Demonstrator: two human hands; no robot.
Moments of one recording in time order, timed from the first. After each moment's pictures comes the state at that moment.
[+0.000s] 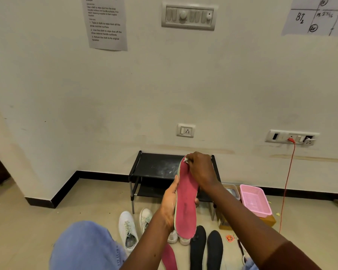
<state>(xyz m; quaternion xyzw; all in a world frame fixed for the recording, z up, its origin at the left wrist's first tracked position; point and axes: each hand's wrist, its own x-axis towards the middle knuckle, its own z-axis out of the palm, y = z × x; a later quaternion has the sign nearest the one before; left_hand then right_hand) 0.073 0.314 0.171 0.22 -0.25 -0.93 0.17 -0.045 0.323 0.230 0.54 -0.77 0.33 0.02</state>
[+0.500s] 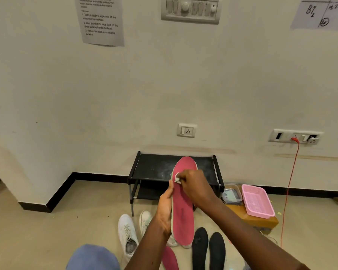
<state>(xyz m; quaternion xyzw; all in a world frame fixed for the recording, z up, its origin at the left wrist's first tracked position) 0.074 0.274 0.162 0.25 -0.24 -0.91 0.23 -0.022 0.307 0.216 0.60 -0.75 0.26 -0.04</state>
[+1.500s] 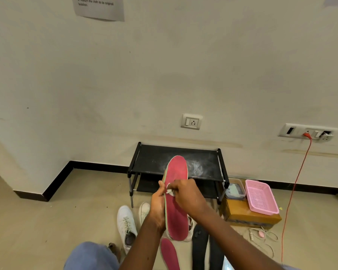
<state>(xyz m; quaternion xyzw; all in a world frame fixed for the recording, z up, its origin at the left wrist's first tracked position) 0.070 0.219 0.122 0.27 -0.16 -0.91 0.26 -0.010 0.265 0.169 0.60 -0.75 0.25 -0.11</state>
